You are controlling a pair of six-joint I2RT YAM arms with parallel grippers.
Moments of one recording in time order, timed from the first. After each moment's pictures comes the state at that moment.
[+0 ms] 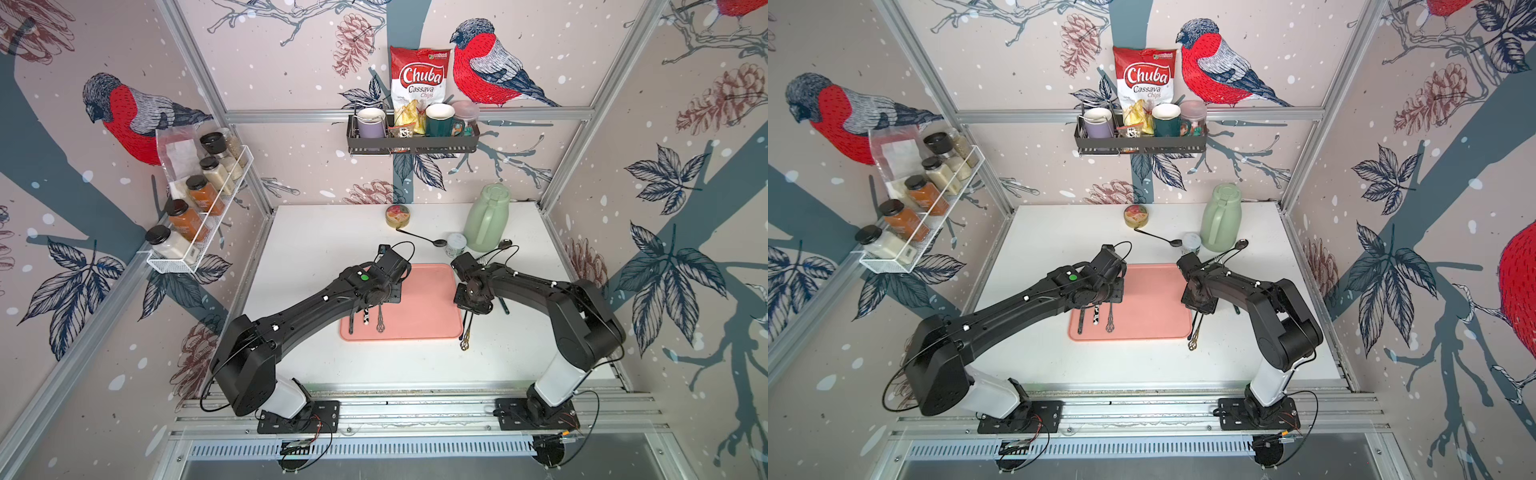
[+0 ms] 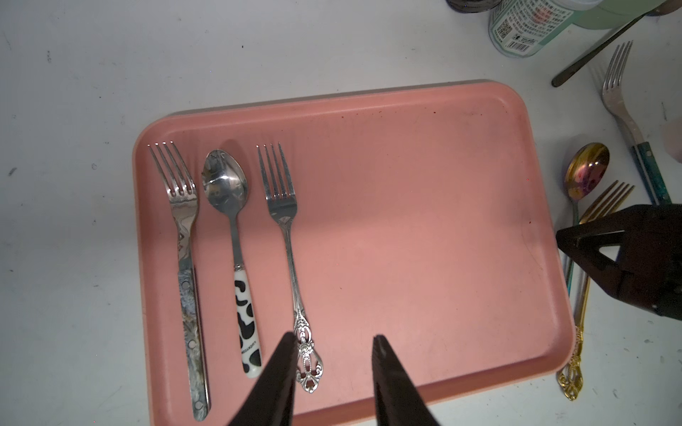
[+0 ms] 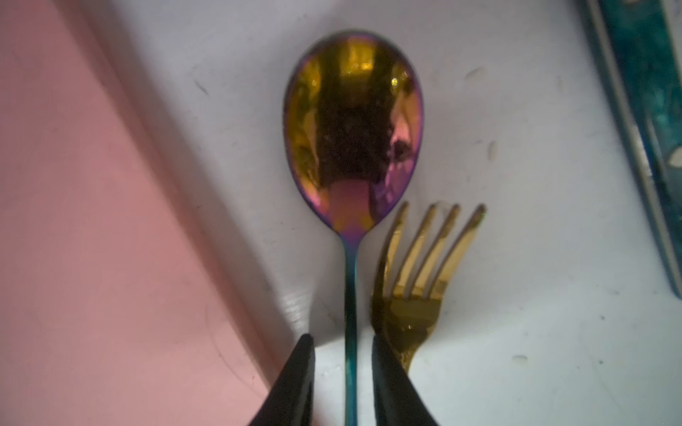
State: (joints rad) left arm -0.79 1.49 1.17 -0.72 -0.25 -0.59; right arm 0.54 1.73 1.00 -0.67 0.11 0.82
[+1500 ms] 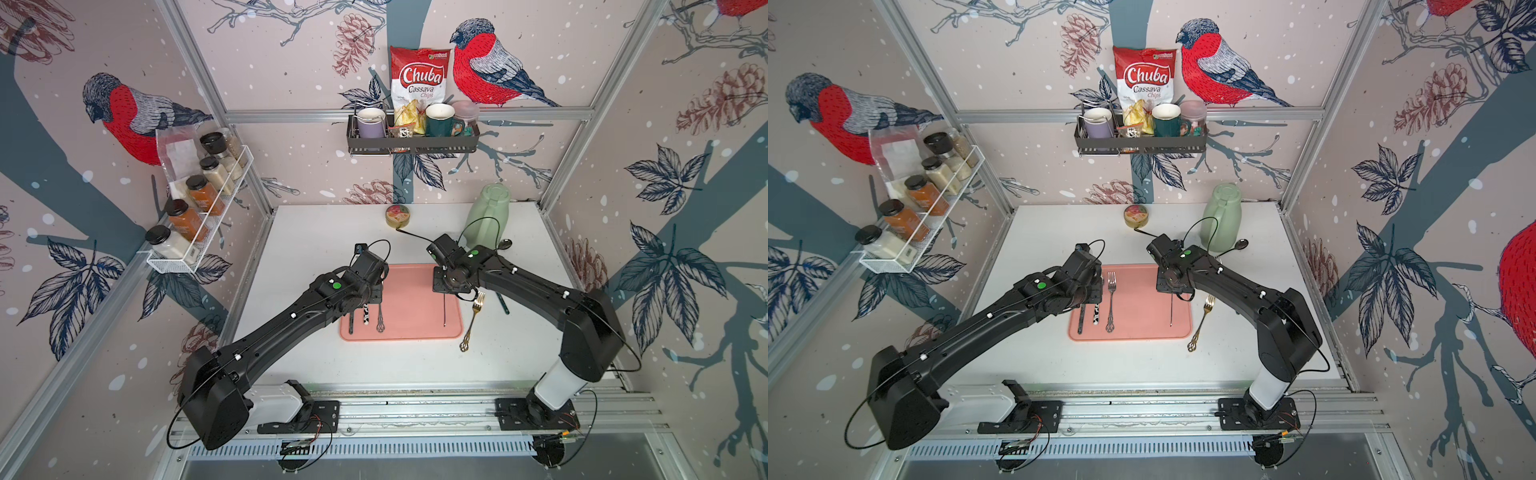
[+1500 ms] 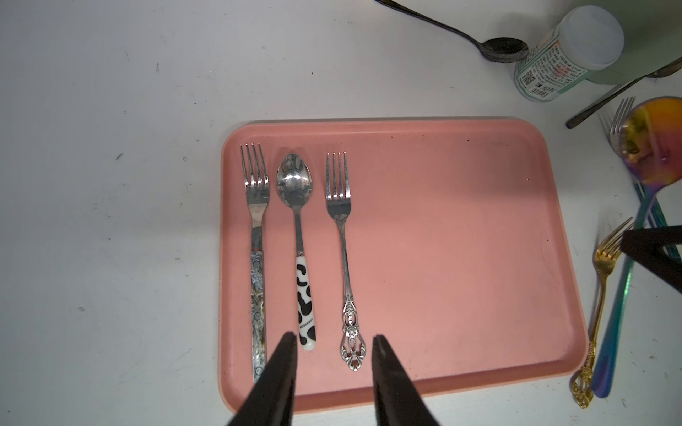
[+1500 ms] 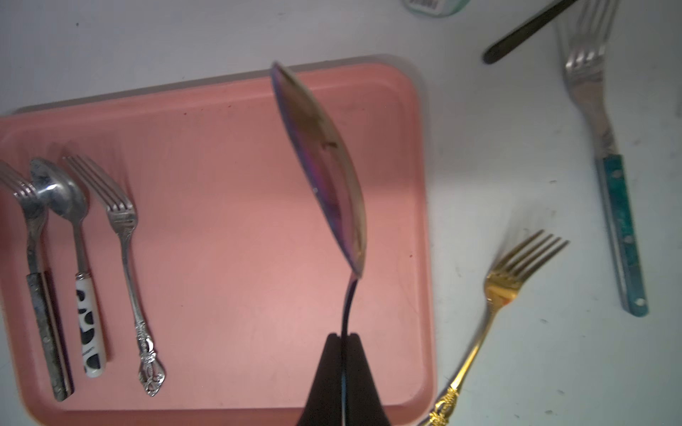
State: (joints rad) left arm -0.71 1.29 1.07 -0.77 -0.29 -0.59; right arm 0.76 1.70 1.35 -0.86 0.15 0.71
